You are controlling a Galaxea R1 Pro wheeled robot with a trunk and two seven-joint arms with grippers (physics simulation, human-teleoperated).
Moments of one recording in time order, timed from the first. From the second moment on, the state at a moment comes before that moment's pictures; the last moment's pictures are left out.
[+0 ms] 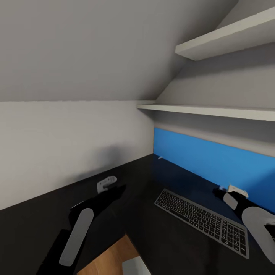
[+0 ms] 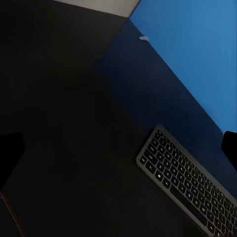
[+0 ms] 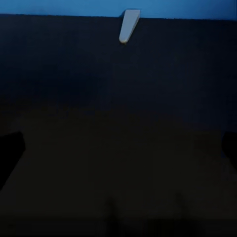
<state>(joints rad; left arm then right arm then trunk) -0.34 -0.08 -0.21 -1.62 0.79 0.68 0.44 -0.98 -0.33 0.01 -0.11 -0.49 0.16 -0.18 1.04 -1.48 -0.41</state>
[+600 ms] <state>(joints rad) -0.34 -0.08 -0.21 -1.62 0.79 0.68 0.44 -0.98 -0.35 0.01 -0.11 -0.55 0.22 -0.18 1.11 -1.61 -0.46</state>
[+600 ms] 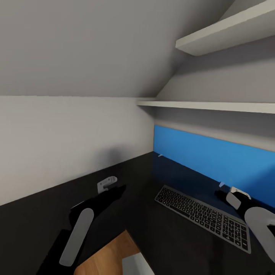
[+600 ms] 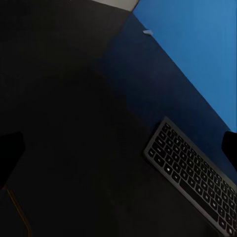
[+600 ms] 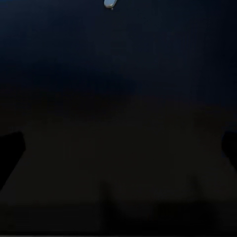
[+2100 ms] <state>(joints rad) -0.34 -0.08 -0.22 -1.62 0.80 0.68 0.44 -0.98 -0.35 0.01 -0.11 -0.55 0.31 -0.18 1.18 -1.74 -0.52</state>
